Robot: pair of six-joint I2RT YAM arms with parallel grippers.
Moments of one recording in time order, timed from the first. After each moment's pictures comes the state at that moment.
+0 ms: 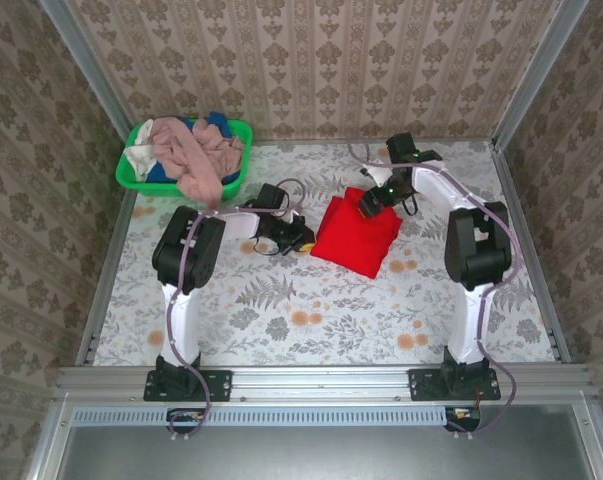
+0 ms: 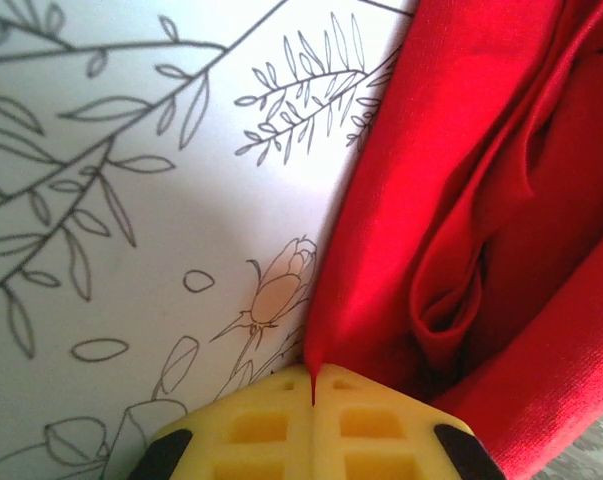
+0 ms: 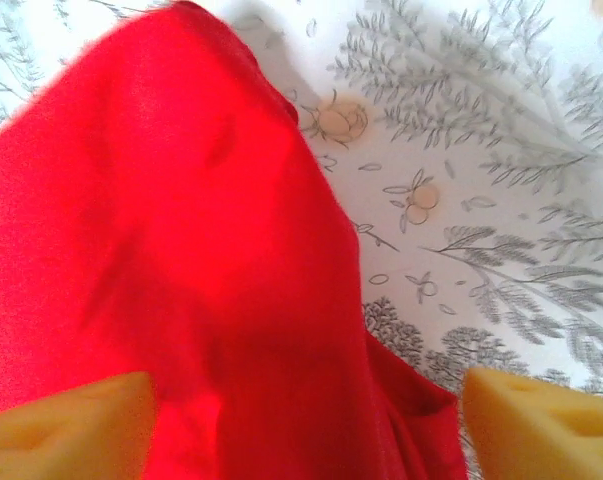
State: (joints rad) left arm -0.50 2.12 1.27 -0.19 0.75 -0.78; right arm 0.16 2.01 1.64 -0.79 -0.22 -0.38
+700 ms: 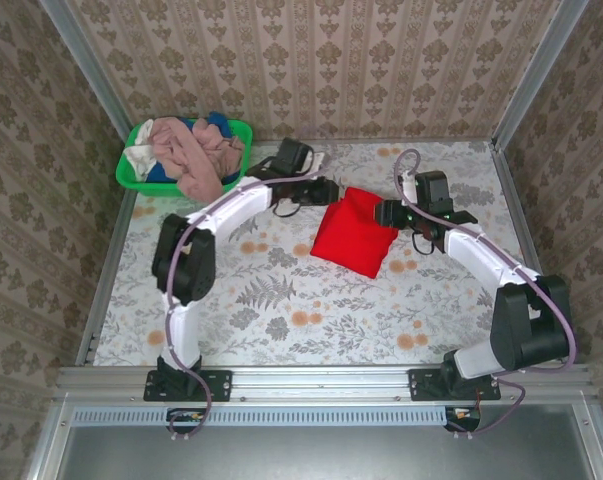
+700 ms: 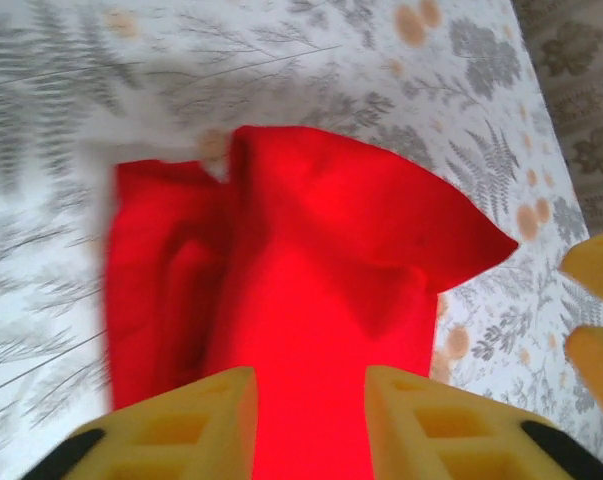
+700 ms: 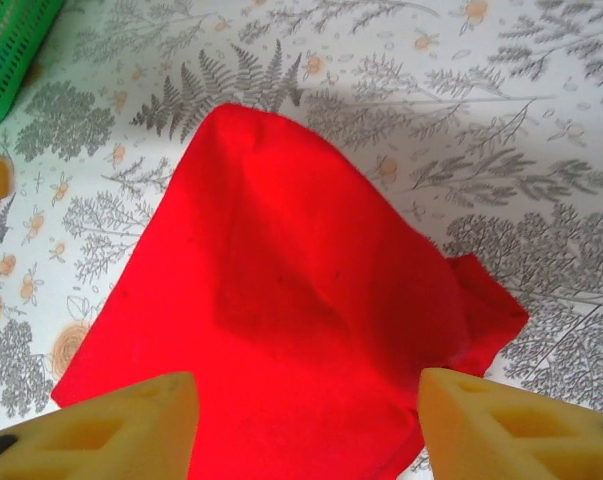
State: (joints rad) left arm -0.63 2.08 1.77 -0.51 0.45 -0.42; right arm 0.16 1.45 0.96 -0.25 -0.21 0.22
